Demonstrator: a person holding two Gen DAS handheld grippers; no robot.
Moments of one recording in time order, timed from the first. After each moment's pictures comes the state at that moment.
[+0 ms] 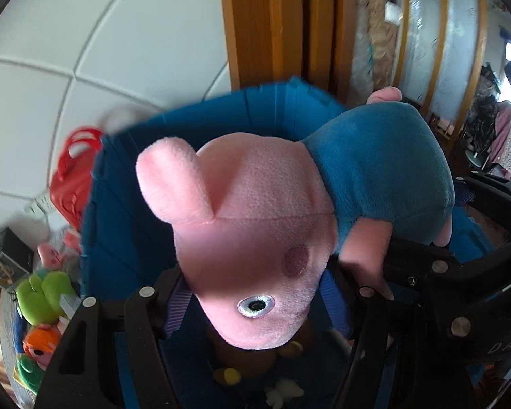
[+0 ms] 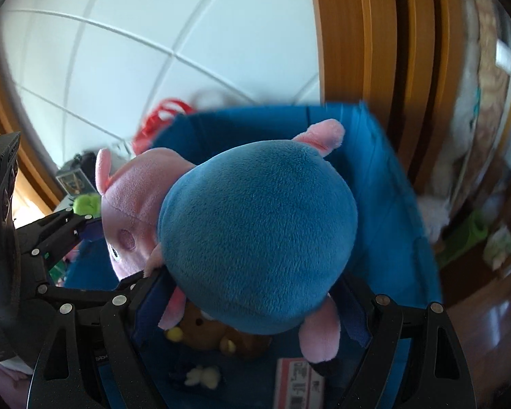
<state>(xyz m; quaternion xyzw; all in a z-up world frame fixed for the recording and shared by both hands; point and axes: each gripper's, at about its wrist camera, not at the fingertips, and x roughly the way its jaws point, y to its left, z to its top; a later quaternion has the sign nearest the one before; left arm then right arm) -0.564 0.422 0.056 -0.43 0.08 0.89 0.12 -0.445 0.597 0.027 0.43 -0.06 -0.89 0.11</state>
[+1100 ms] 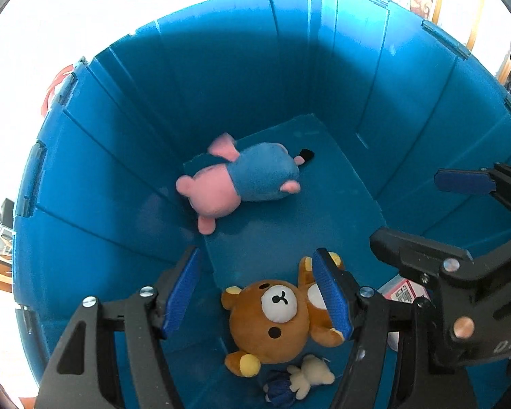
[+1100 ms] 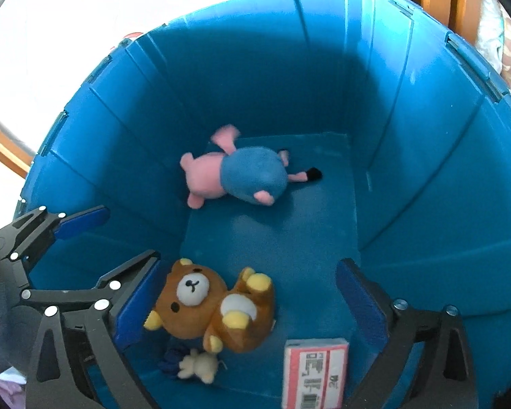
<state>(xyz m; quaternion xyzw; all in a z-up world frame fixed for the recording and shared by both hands) -0.629 0.419 -0.044 -0.54 0.11 0.83 0.07 -0.505 0.599 -0.070 0.54 -0.09 -0.83 0.12</state>
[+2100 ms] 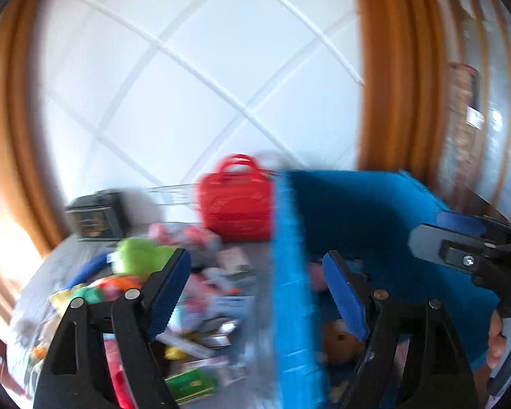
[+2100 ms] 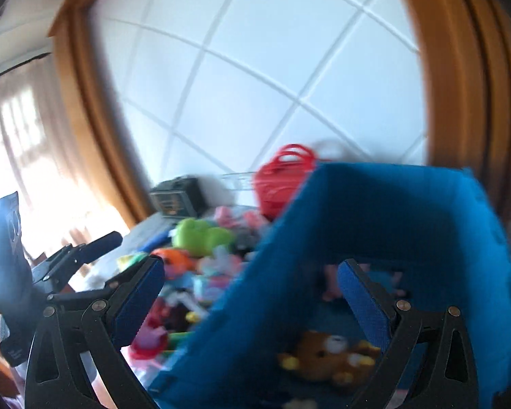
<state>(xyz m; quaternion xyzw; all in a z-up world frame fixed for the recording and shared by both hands) -0.371 0.258 0.104 -0.24 -0.02 0.97 -0.11 -0.344 0.454 0.097 0.27 -0.06 -0.91 0.32</state>
